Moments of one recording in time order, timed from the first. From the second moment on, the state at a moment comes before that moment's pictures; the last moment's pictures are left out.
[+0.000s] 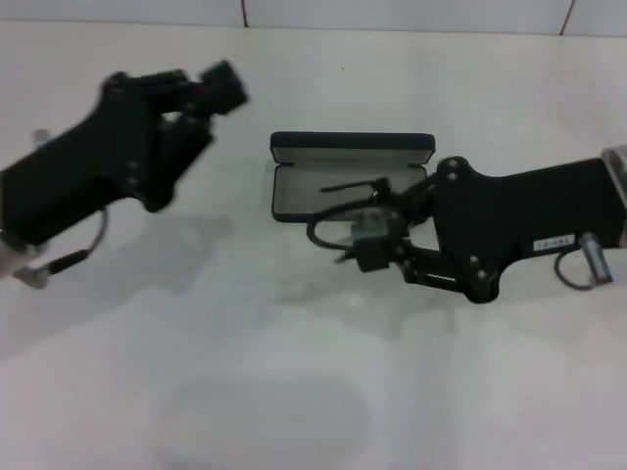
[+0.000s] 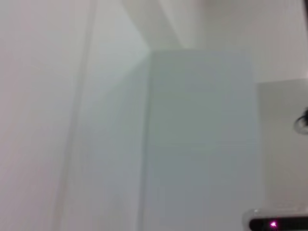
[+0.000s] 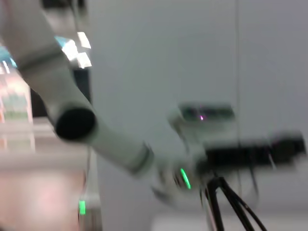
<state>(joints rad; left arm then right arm) -0.40 -2.06 0.95 0.46 1.22 1.90 -1.04 0.51 2.00 -1.39 -1.03 -1.46 -1.63 1.48</state>
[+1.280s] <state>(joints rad) -0.15 -2.08 0.89 0.58 1.58 2.03 -0.99 1.25 2.03 -1.65 -0.70 -2.30 -1.34 2.23</state>
